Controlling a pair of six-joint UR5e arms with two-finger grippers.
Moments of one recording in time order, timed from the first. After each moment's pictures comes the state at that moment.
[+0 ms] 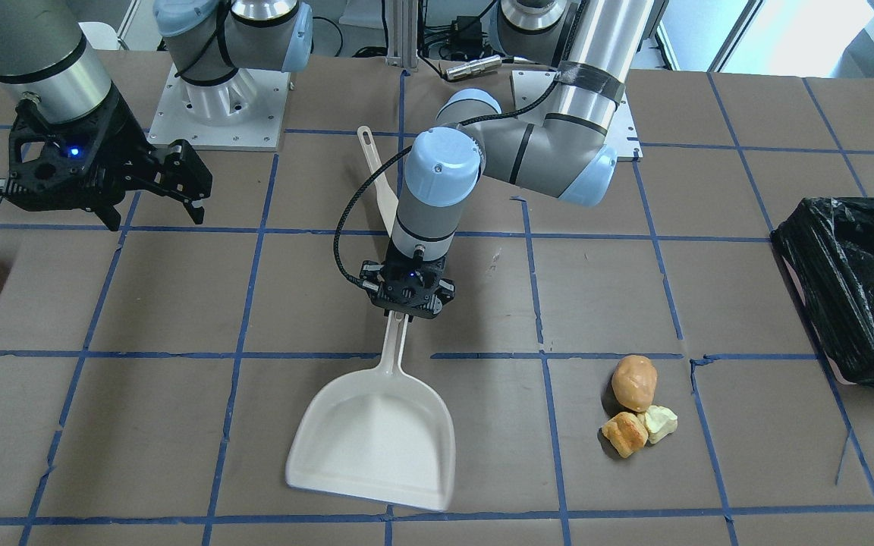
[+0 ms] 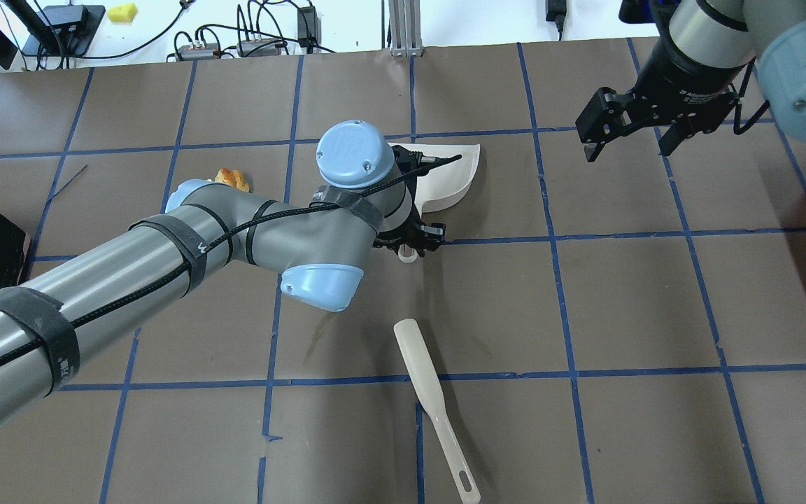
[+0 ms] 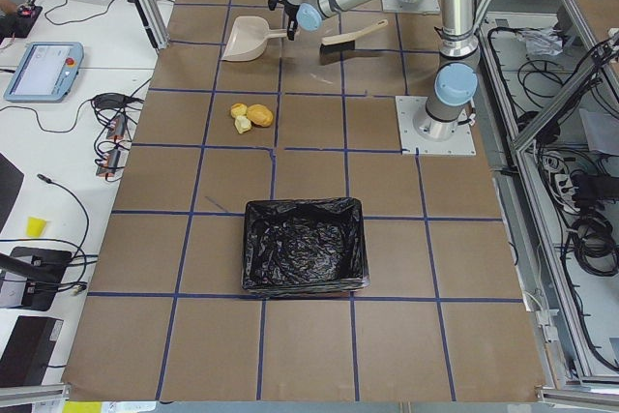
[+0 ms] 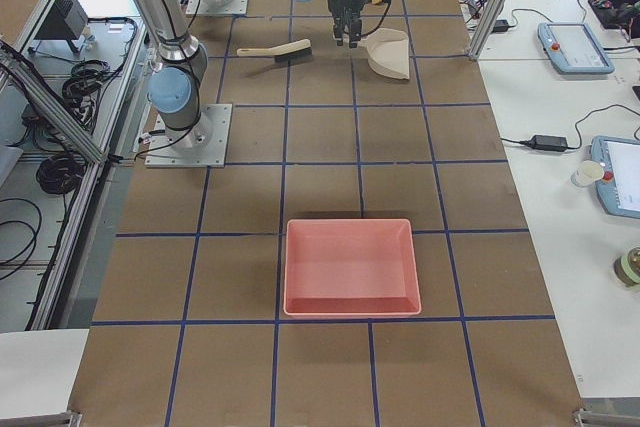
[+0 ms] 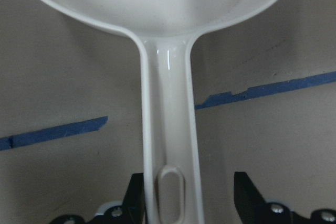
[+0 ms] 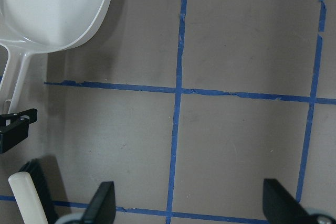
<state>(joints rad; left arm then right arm) -1.94 -1.96 -1.85 -0.75 1.46 -0.20 1.50 -1.56 1.62 -1.67 -1.51 -0.15</state>
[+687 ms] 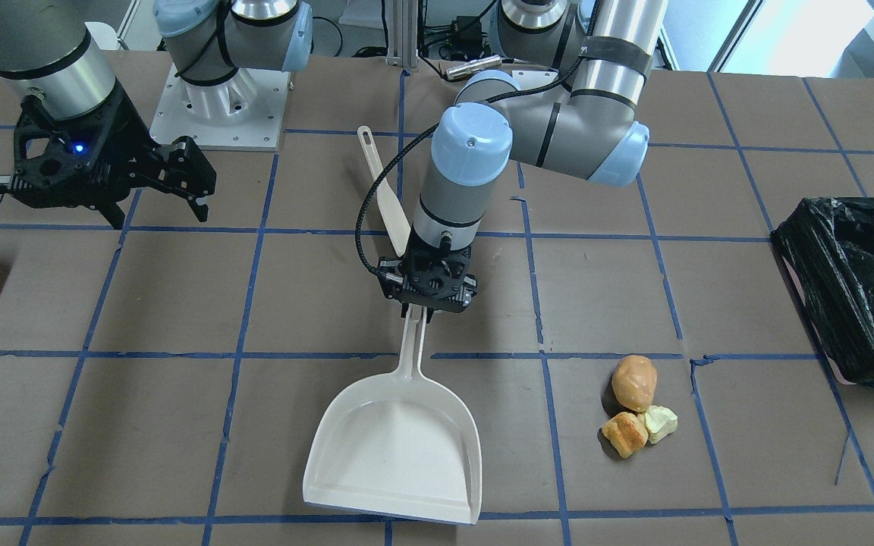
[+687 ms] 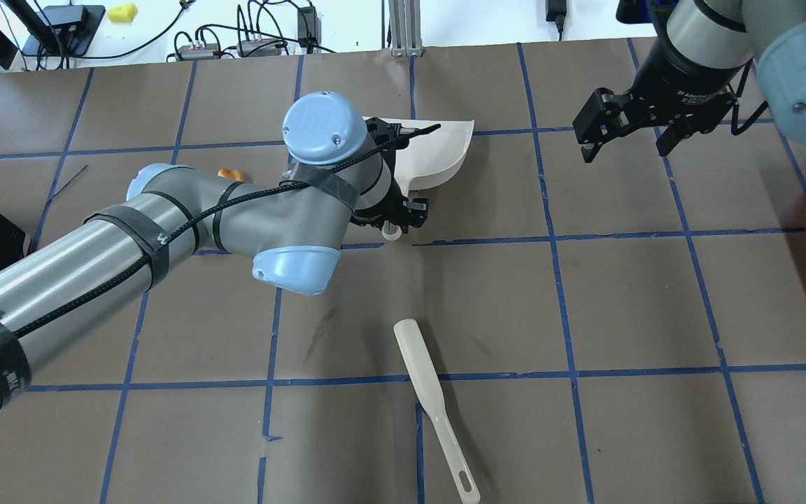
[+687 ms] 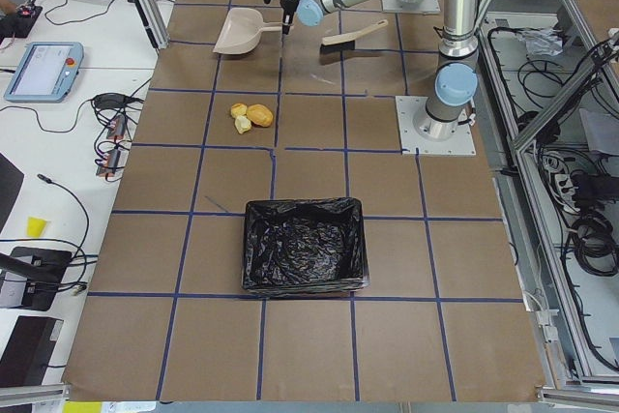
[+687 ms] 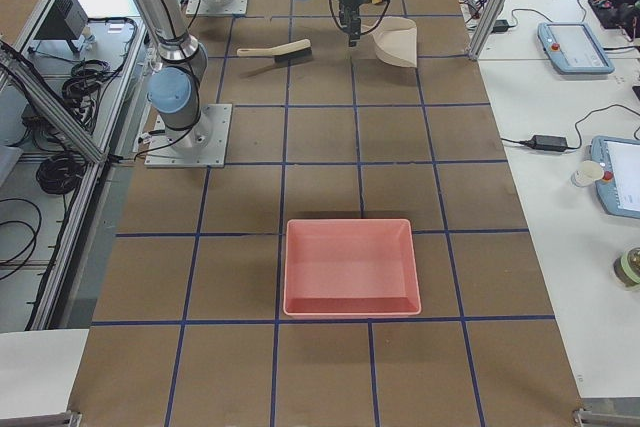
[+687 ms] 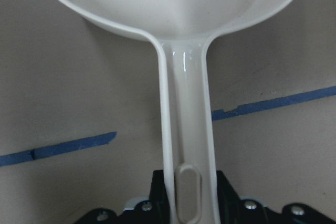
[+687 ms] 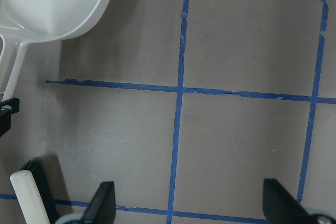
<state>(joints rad) -1.86 -1.87 -1.83 -0.82 1.46 -0.17 1.51 -1.57 1.62 -1.67 -1.49 -0.15</state>
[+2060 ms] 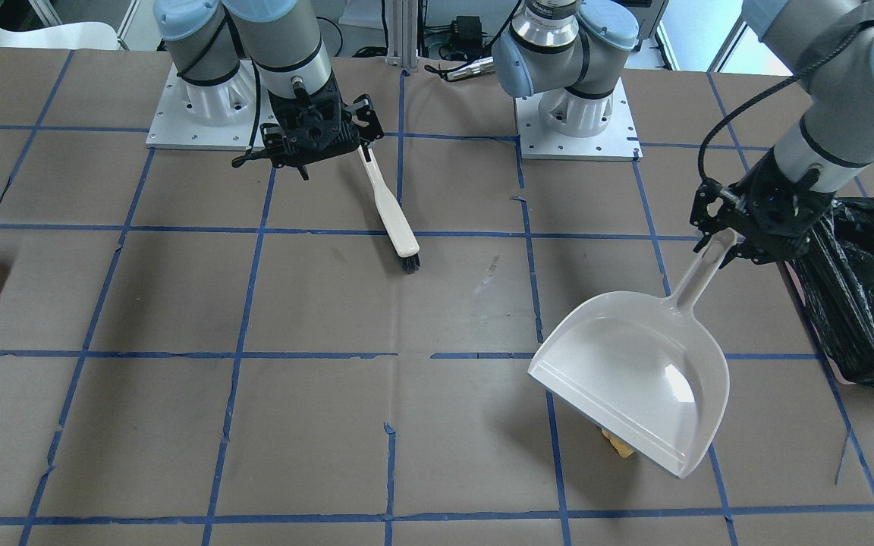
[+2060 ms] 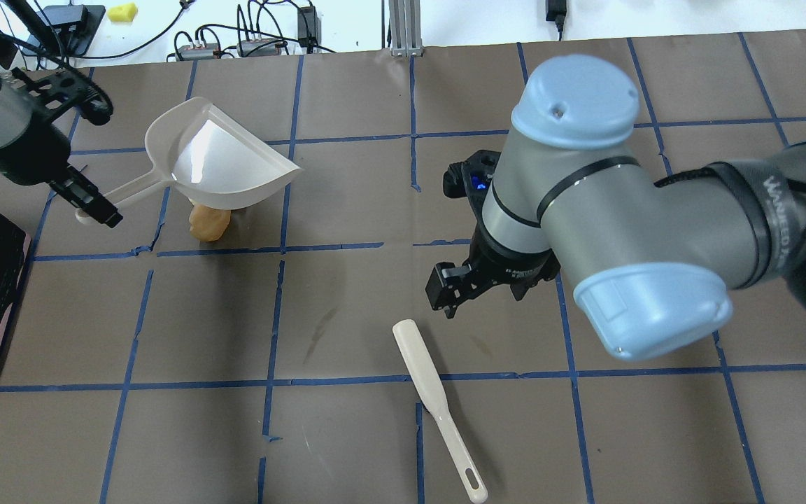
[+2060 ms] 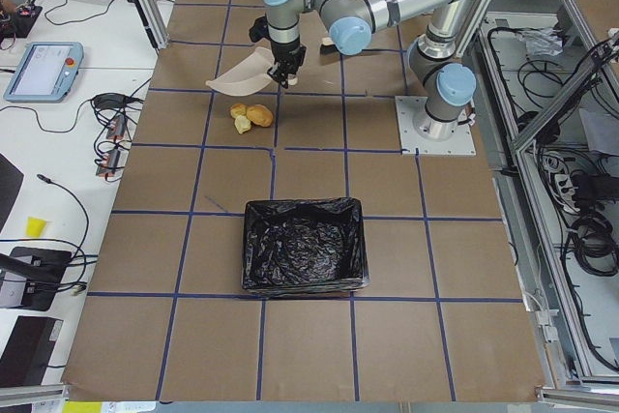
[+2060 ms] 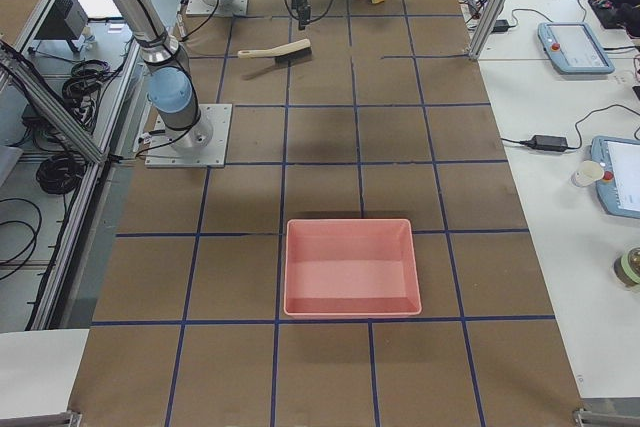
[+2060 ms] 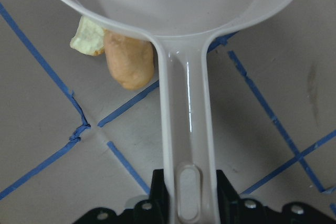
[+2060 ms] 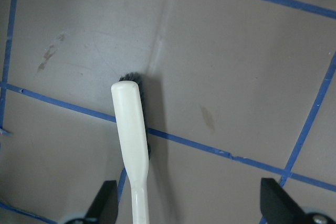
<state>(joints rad) -1.15 -1.60 -1.75 -1.41 1.54 1.15 1.87 -1.67 1.95 -1.78 -1.41 0.04</state>
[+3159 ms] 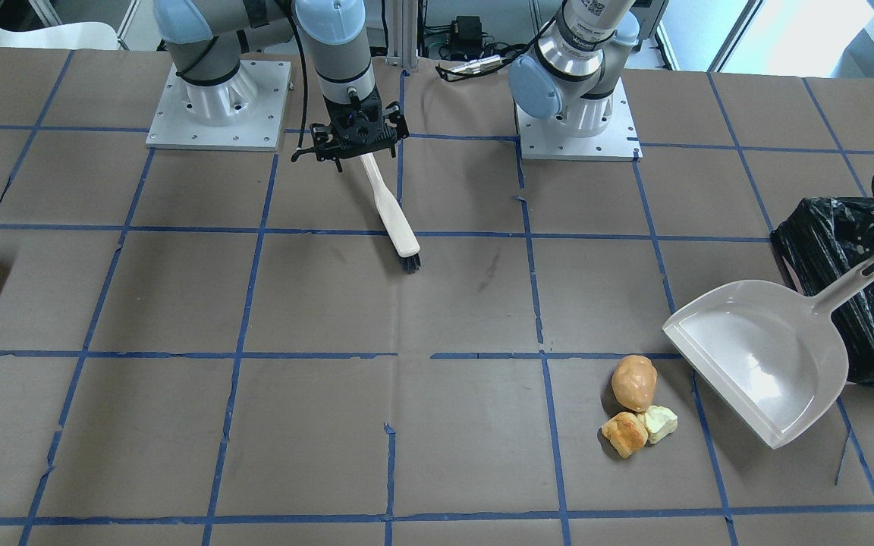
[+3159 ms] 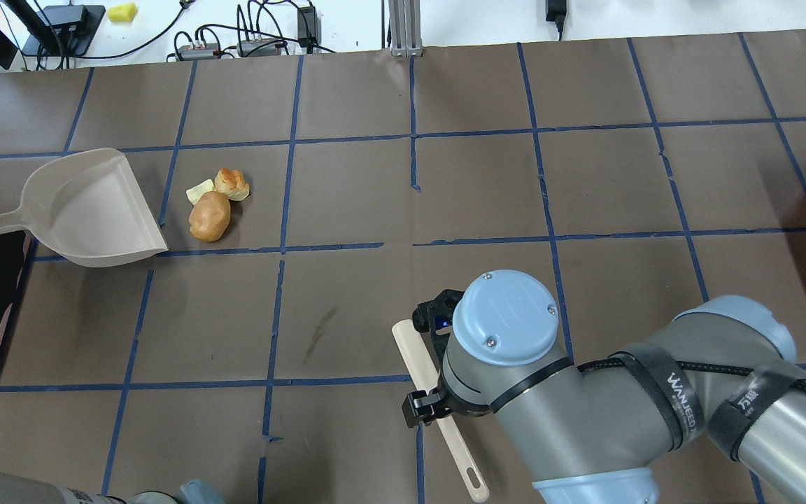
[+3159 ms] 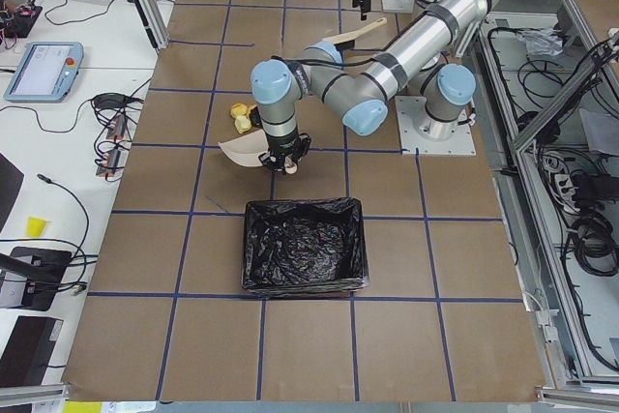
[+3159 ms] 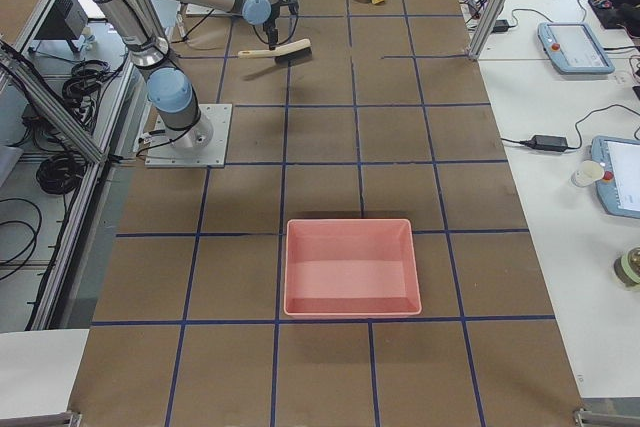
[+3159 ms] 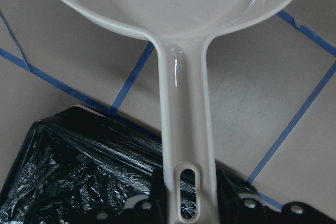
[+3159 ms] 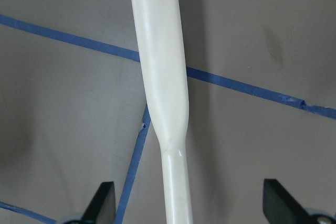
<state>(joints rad) -0.86 -1.84 -1.61 -1.30 1.69 1.76 2.05 -1.70 2.26 -2.08 -1.45 0.19</state>
